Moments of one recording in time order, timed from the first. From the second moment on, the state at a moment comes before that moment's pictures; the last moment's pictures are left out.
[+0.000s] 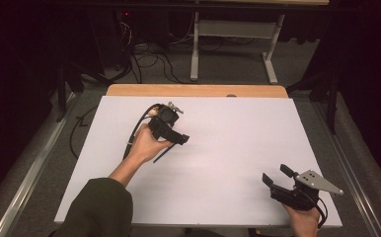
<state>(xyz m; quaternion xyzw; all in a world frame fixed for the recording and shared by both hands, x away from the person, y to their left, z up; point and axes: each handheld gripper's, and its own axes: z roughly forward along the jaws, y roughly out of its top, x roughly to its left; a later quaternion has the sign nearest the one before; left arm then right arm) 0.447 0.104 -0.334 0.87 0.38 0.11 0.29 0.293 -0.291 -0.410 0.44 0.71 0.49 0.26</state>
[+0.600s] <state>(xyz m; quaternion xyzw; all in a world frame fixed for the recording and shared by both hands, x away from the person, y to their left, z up) 0.459 0.099 -0.337 0.87 0.40 0.09 0.26 0.294 -0.291 -0.410 0.44 0.71 0.49 0.26</state>
